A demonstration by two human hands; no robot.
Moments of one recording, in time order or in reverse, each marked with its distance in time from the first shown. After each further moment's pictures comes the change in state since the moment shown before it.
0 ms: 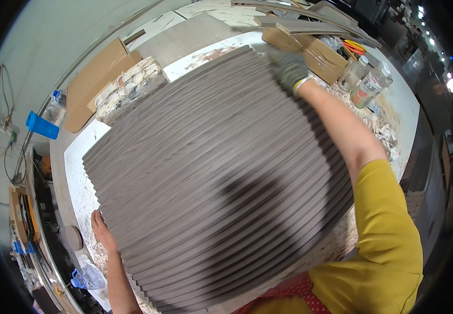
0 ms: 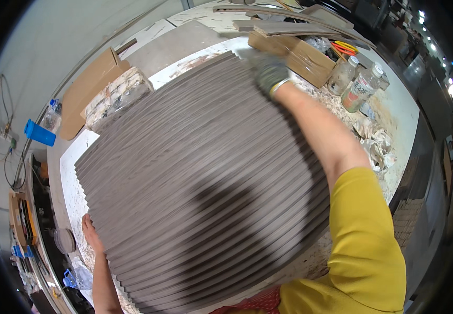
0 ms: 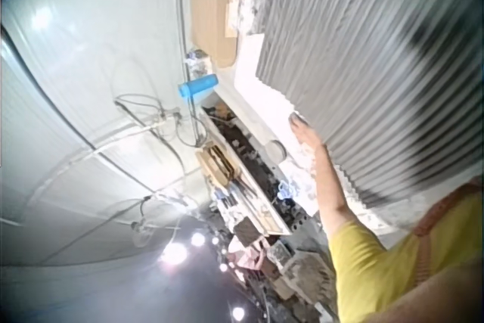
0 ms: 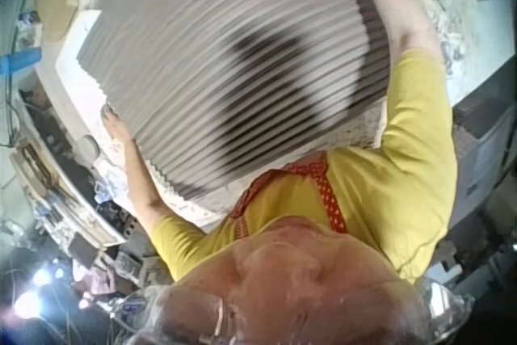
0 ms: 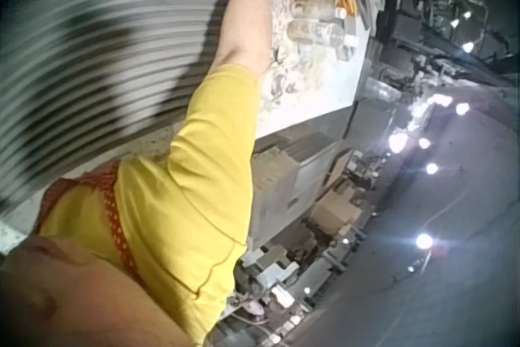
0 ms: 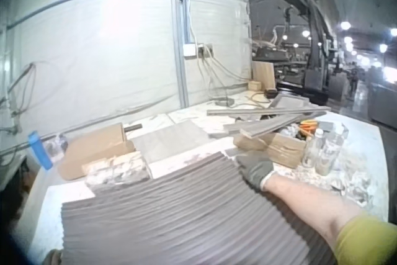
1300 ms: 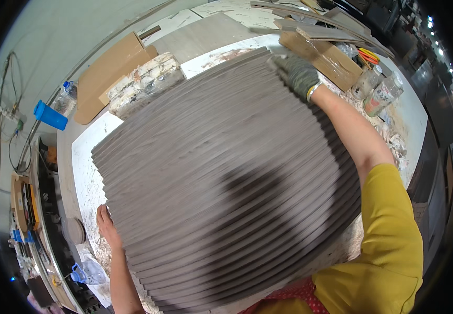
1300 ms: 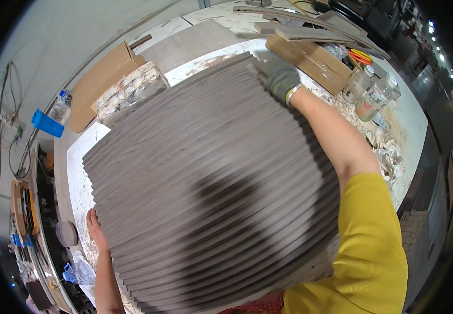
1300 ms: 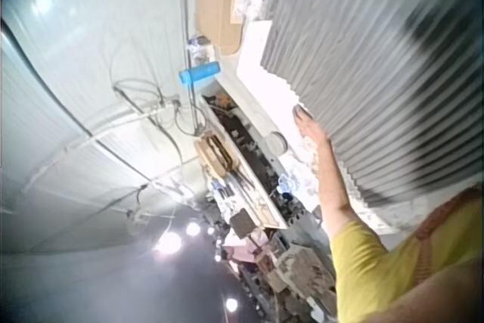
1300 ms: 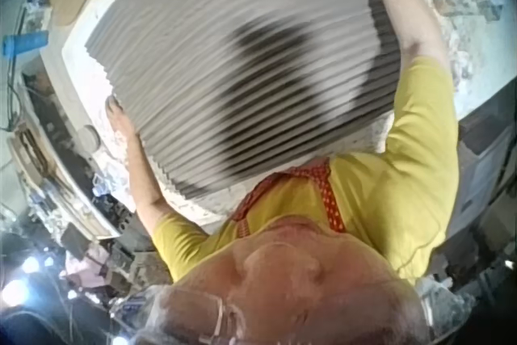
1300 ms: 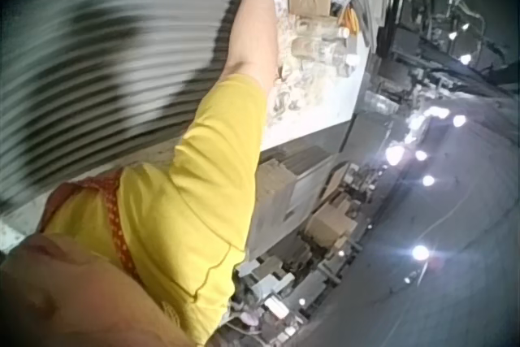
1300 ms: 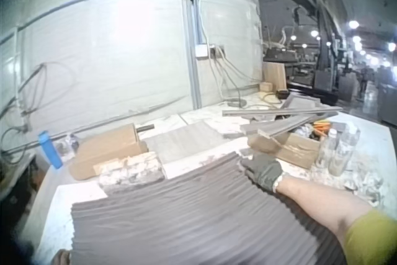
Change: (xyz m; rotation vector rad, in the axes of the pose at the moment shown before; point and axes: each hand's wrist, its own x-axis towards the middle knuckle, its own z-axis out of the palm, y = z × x) left_hand -0.006 -0.014 -0.006 -0.017 0.017 0.005; right_hand 0.014 -0.019 0.015 -0.089 -0.174 -0.092
